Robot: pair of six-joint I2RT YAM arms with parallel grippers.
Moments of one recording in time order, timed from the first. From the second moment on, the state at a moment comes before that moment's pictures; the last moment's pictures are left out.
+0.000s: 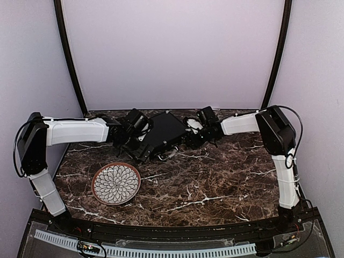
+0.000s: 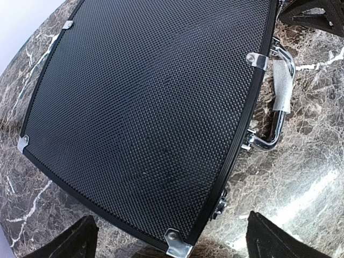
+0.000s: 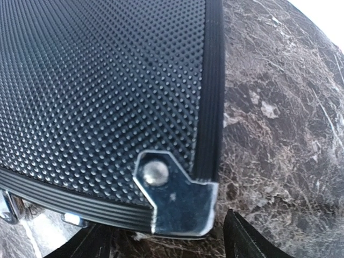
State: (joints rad) left arm -0.73 1.75 1.24 -0.54 -0.30 -0.07; right arm 0.58 2.23 1.55 -0.19 -0.08 -0.20
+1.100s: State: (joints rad) left arm -0.65 1.39 1.00 -0.37 -0.45 -0.19; right arm 0.58 1.72 1.26 -0.27 0.01 0.02
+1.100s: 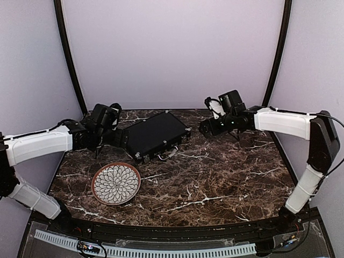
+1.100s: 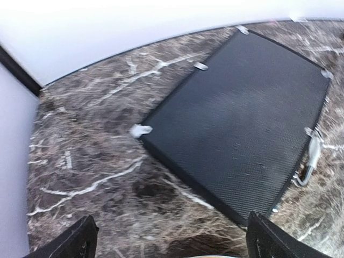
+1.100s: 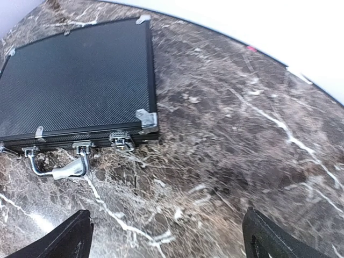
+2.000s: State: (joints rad) left arm -0.63 0.80 0.65 -0.05 -0.57 -0.20; right arm 0.50 1.17 0.94 -0.28 0.17 0.19
